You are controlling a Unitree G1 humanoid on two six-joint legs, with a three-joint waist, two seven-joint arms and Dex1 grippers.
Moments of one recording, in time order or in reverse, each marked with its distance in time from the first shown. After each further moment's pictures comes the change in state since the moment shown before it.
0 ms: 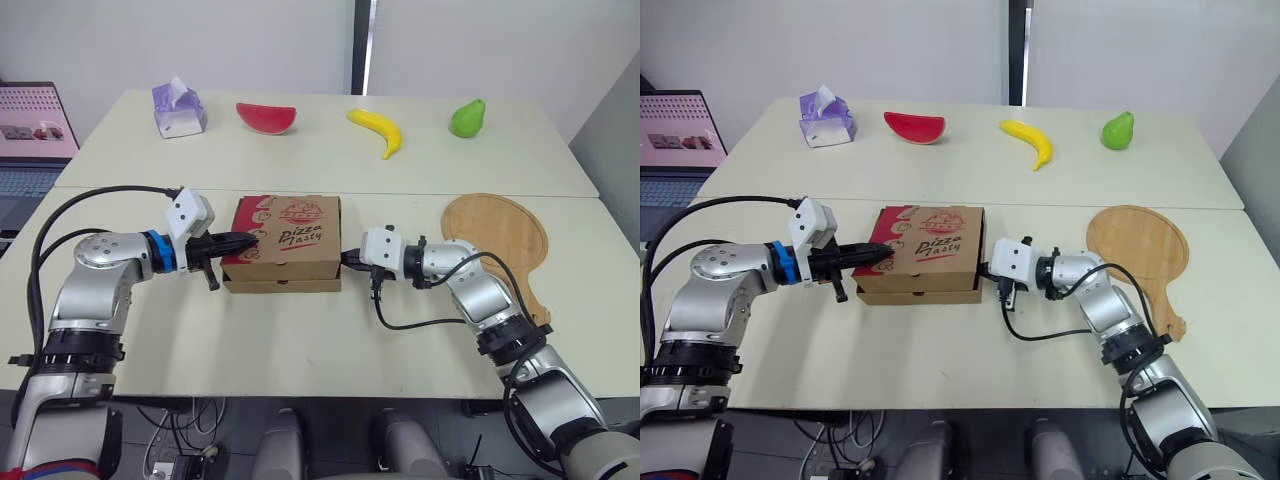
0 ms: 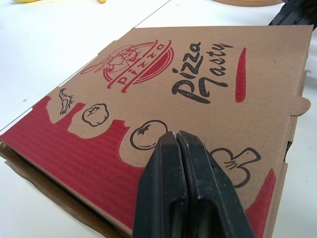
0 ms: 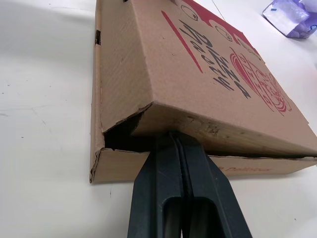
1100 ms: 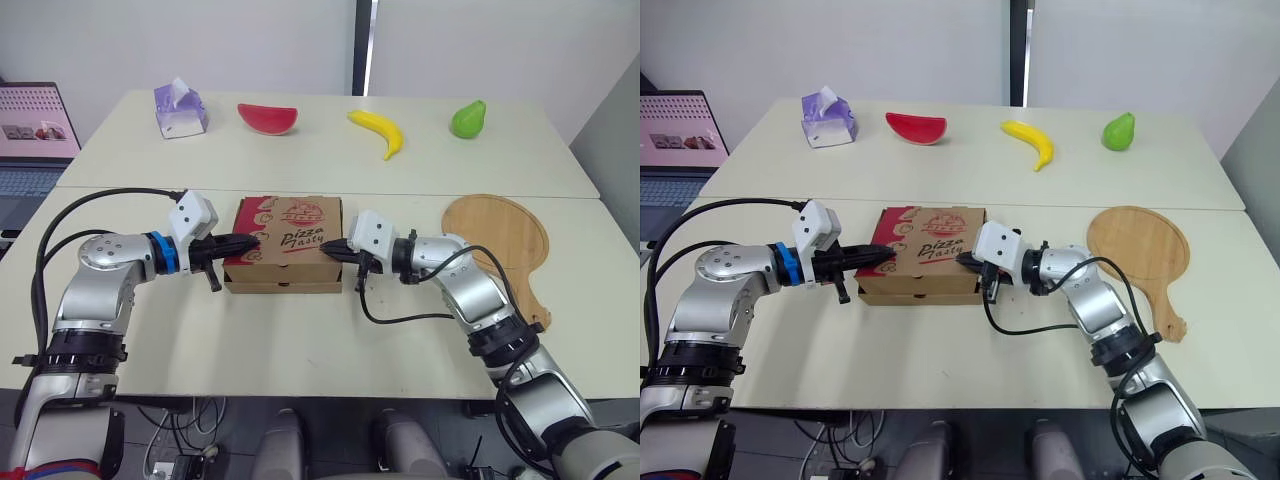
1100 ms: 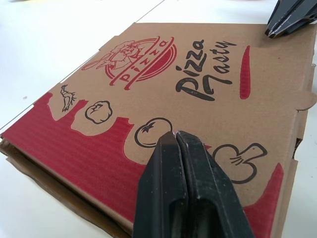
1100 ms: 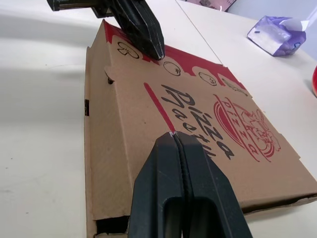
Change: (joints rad) left arm 0.008 -0.005 -0.009 -0.002 0.030 -0.018 0.000; right arm -0.009 0.052 0.006 -0.147 0.059 0.191 -0.053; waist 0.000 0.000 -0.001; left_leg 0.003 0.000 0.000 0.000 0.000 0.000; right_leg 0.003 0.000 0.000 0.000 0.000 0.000
